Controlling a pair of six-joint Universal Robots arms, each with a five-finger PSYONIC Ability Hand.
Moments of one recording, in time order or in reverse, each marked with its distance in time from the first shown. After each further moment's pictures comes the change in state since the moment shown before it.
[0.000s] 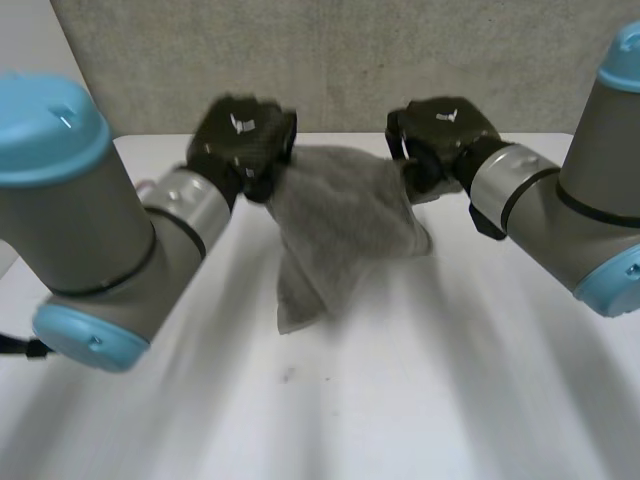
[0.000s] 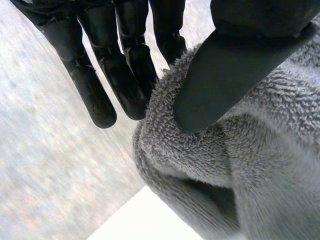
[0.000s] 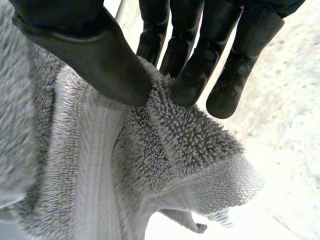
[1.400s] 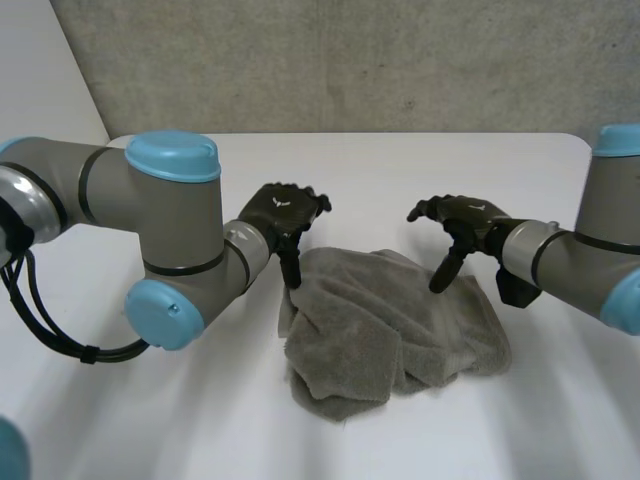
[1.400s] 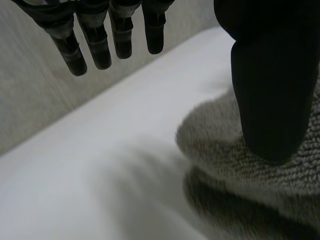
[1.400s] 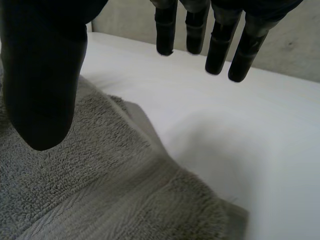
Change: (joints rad) left arm 0.002 -0.407 0.329 -0.272 0.053 -0.058; right arm -0.194 0.206 0.071 0.080 -0.161 0.122; left_hand -0.929 -0.960 -0.963 -0.966 -0.918; right_hand -1.057 -1.051 -1.066 -1.071 -1.091
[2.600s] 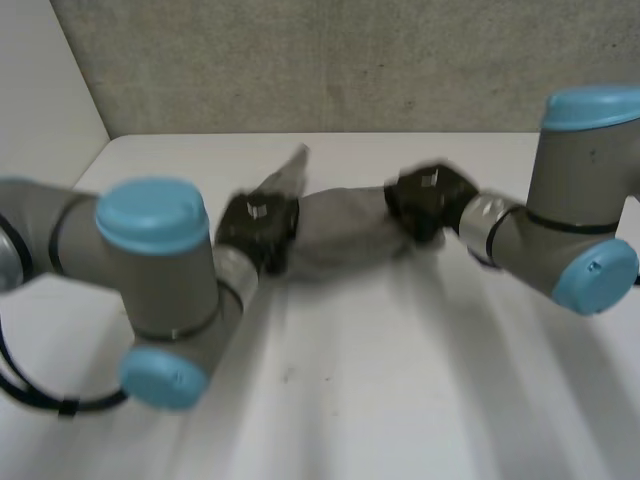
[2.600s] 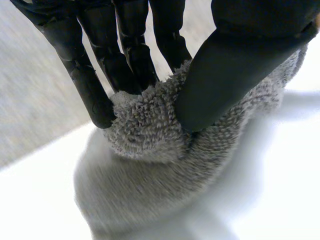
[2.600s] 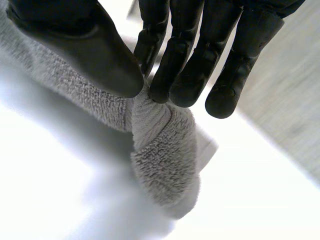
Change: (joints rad) left arm -0.056 0.202 -0.388 0.302 -0.200 -0.099; right arm 0.149 0.024 -0.170 0.074 0.091 -0.378; left_hand 0.929 0.960 0.959 0.966 0.925; right_hand 1.037 1.060 1.063 1.071 1.110
